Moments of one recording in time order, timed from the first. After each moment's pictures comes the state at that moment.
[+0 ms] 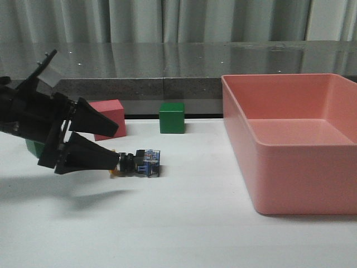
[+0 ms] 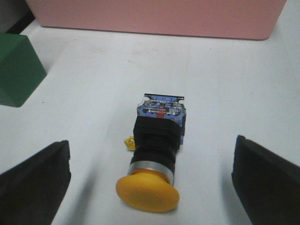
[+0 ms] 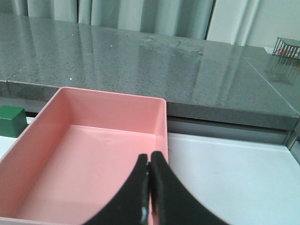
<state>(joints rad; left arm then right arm) -0.05 2.10 -1.07 -1.53 1.09 2.52 0.20 0.28 -0.39 -0.56 0.35 0.43</state>
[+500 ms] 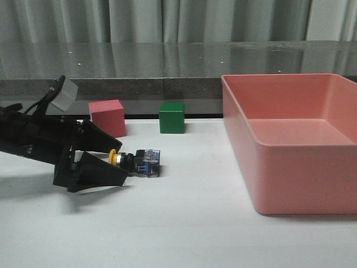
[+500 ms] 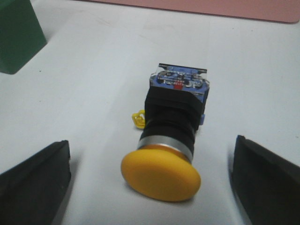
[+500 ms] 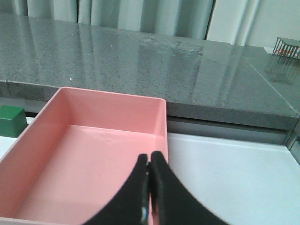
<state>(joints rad) -0.06 2.20 -1.08 -1.64 1.07 2.58 0.20 0.28 -0.39 -0.56 0.35 0.43</state>
